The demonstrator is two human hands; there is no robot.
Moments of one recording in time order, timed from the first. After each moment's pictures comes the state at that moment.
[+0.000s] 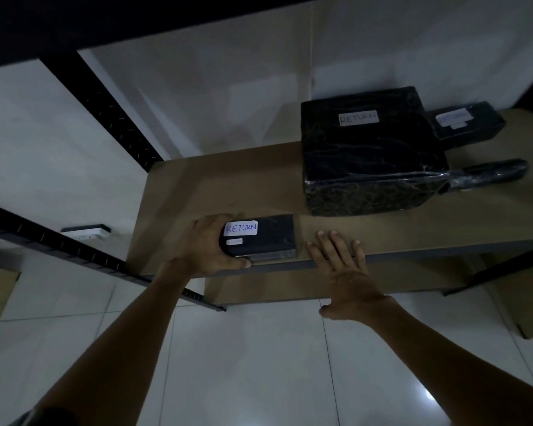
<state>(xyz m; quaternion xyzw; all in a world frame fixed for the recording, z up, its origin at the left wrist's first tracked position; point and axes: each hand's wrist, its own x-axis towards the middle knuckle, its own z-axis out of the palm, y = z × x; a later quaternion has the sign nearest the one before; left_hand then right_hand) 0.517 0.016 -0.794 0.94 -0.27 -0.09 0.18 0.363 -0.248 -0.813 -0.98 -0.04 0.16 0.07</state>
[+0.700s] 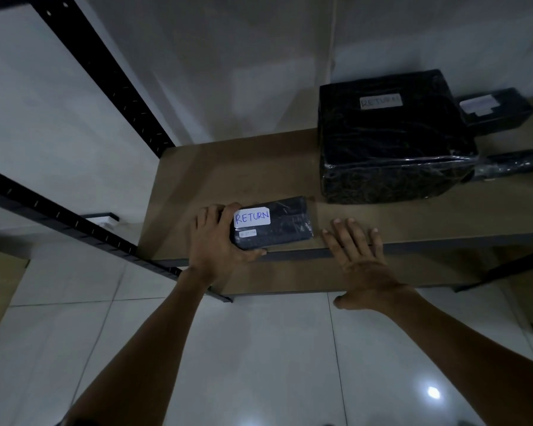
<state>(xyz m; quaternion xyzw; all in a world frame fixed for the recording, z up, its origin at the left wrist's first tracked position) 0.486 0.021 -0.817 0.95 -0.25 0.11 0.15 0.363 -0.245 -0.819 -0.98 -0.04 0.17 0.03</state>
